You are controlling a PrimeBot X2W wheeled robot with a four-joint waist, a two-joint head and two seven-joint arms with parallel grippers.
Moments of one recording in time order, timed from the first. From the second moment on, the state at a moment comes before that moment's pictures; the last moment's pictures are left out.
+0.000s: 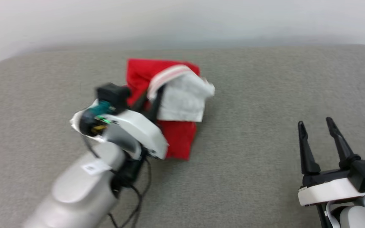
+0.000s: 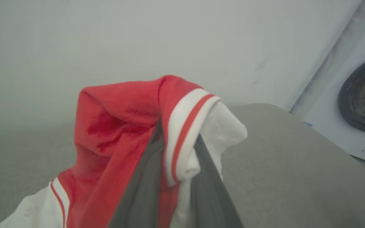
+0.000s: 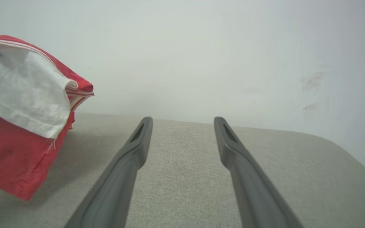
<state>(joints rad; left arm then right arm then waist) -0.68 0.44 -0.80 0.17 -0.89 0.23 -0.13 -0.08 -0.05 -0.04 0.04 0.03 0.13 -0.26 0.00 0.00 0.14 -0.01</state>
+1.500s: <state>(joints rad) -0.26 0.48 -0.50 0.05 -0.51 0.21 -0.26 -0.04 -0.05 -0.07 0.07 0.03 0.13 -0.26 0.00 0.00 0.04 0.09</state>
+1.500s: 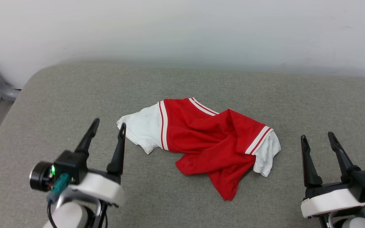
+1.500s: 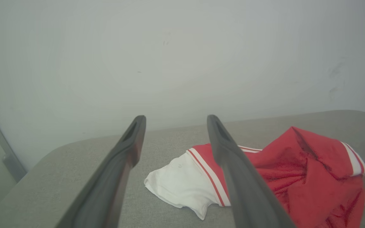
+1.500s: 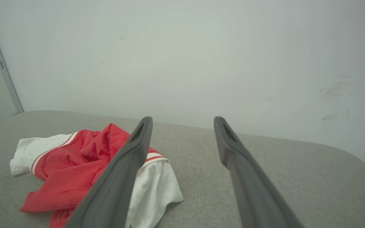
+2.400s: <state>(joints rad) -0.03 0.21 -0.16 0.03 -0.22 0.01 -0.26 -0.15 -0.14 0.07 0.24 0.06 0.13 0.03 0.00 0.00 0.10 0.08</state>
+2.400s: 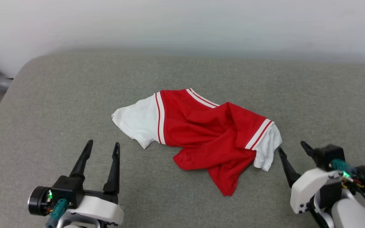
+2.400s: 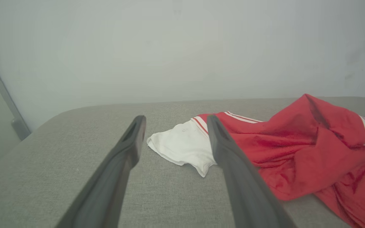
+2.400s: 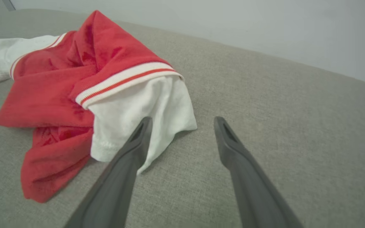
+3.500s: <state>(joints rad) -0.09 0.07 -0.08 0.12 -0.11 -0.09 -0.26 -0.35 -0.56 0.40 0.29 0.33 0.13 0.67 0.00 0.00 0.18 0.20</state>
